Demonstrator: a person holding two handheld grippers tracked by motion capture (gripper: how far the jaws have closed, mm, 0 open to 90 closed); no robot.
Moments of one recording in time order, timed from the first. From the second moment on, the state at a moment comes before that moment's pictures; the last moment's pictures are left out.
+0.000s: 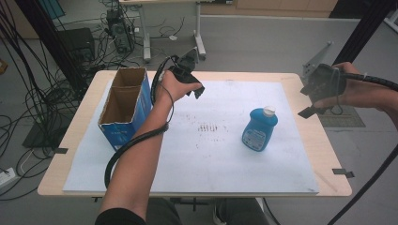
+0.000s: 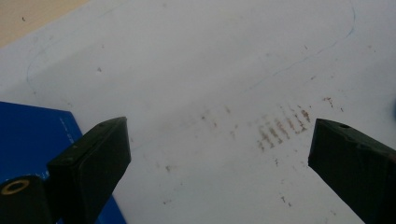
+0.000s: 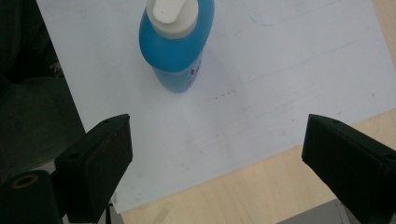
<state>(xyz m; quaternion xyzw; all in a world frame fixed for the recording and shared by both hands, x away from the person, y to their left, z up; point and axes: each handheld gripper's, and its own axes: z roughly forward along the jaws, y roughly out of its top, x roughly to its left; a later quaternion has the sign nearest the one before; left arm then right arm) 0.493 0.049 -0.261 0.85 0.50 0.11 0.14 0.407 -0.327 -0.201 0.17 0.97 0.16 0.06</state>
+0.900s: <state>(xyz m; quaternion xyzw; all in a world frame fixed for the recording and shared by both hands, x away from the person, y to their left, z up) 0.483 0.050 -0.257 0.85 0.50 0.12 0.14 0.391 -0.337 -0.212 0.18 0.97 0.15 0.06</state>
